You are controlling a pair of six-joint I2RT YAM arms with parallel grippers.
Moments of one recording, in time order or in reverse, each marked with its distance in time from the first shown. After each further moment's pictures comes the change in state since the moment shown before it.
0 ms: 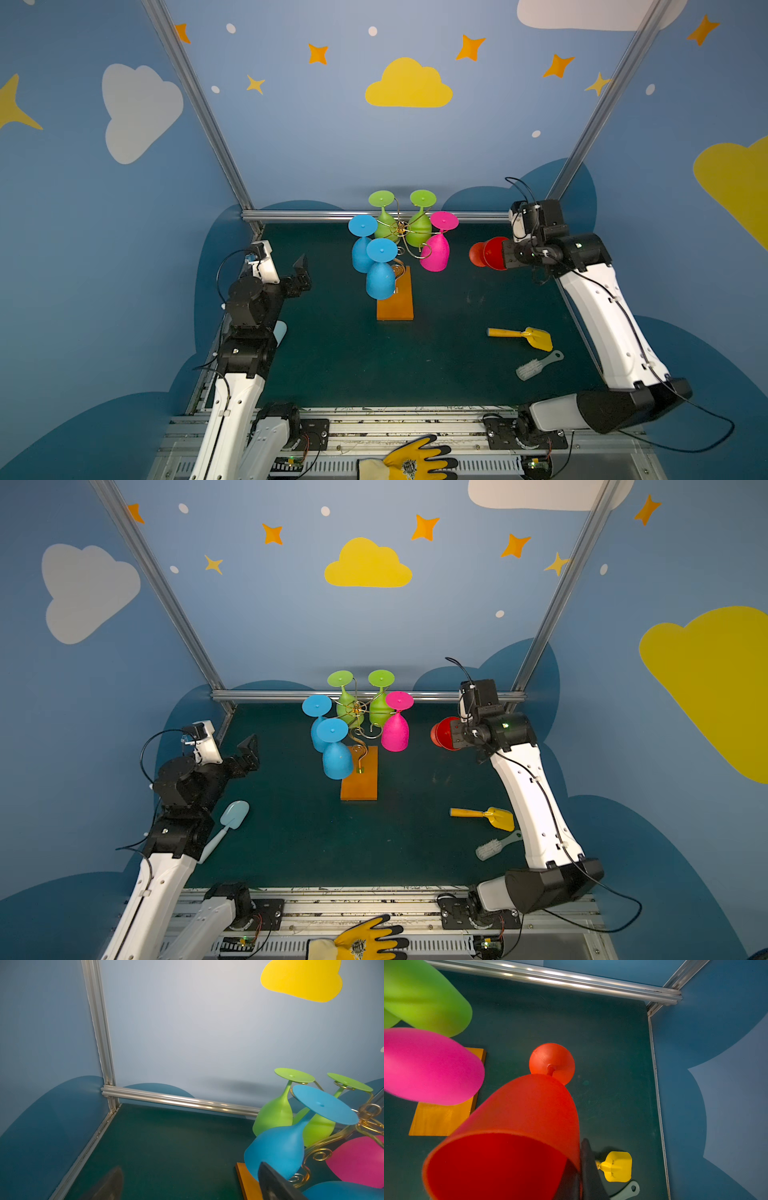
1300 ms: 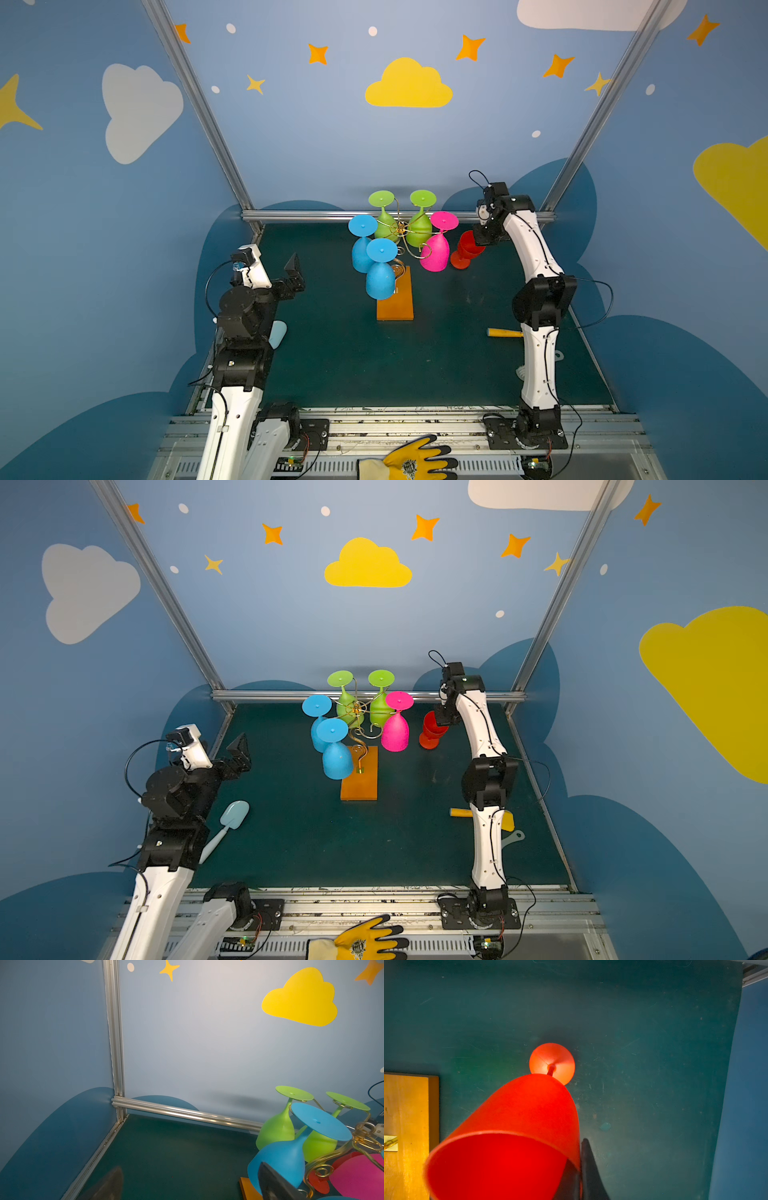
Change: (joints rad) left arm 0.030 -0.043 -0.014 0.031 -0.010 -0.016; right arm -0.090 0.816 0.704 -0.188 -0.151 -0.042
